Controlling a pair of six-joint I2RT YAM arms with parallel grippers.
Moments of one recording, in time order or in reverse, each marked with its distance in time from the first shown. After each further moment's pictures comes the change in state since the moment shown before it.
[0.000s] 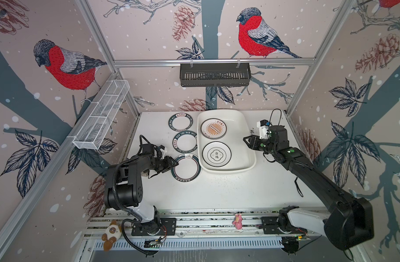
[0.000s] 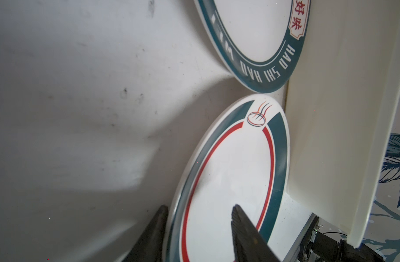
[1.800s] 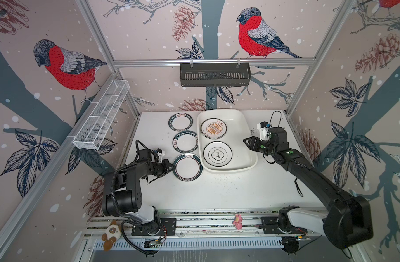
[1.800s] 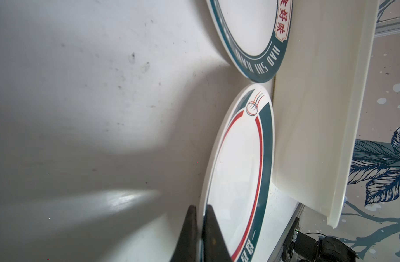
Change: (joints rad) left arm 0.055 -0.079 -0.121 0.099 0.073 -0.064; right arm -0.021 0.009 -0.044 0.045 -0.035 0.010
